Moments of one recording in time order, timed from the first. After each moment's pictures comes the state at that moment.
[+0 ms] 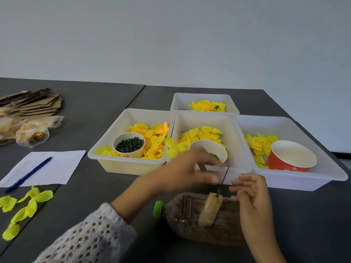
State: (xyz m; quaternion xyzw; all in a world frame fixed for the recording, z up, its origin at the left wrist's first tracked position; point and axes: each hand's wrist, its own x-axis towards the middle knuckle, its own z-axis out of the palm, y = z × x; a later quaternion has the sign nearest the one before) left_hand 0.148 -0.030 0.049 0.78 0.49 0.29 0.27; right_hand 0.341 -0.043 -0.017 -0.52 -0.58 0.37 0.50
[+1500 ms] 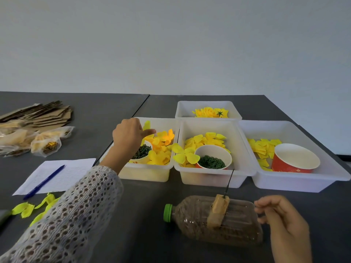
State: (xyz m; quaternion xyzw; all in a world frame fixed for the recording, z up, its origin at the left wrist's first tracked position) left_hand 0.003 0.023 0.064 0.49 0.83 0.23 -0.09; right_hand 0.374 -0.072 -0.005 -0.57 -0.53 0.39 0.50
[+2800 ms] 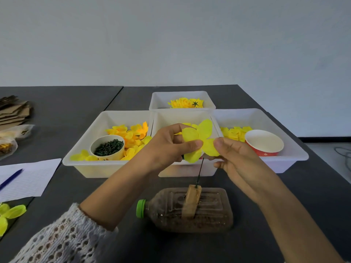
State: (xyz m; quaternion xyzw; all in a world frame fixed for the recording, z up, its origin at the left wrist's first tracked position) left_hand 0.175 -0.039 0.094 0.57 0.48 0.47 0.48; right_hand 0.356 -0.017 0.070 -0.34 -0.61 0.57 0.43
